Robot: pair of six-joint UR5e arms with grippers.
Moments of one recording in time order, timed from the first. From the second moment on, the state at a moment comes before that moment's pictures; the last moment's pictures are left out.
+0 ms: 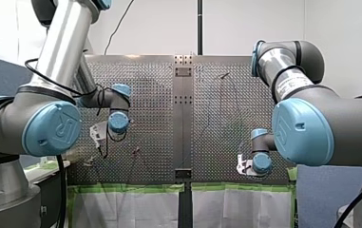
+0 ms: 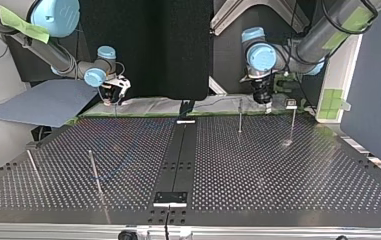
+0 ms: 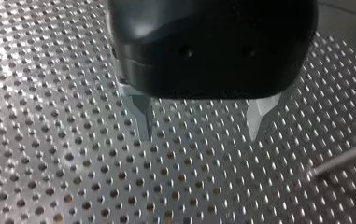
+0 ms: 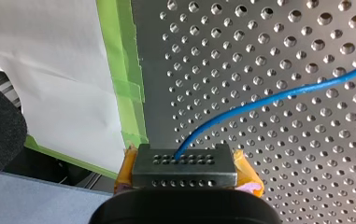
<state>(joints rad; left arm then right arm) -0.17 -1.94 -2.10 -2.40 -2.00 -1.93 1.79 -0.54 1.50 -0.55 1.69 1.55</state>
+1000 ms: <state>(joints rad) 0.06 -2.15 -2.35 -2.19 -1.75 -1.68 1.80 -0.54 1.50 -0.55 1.69 1.55</state>
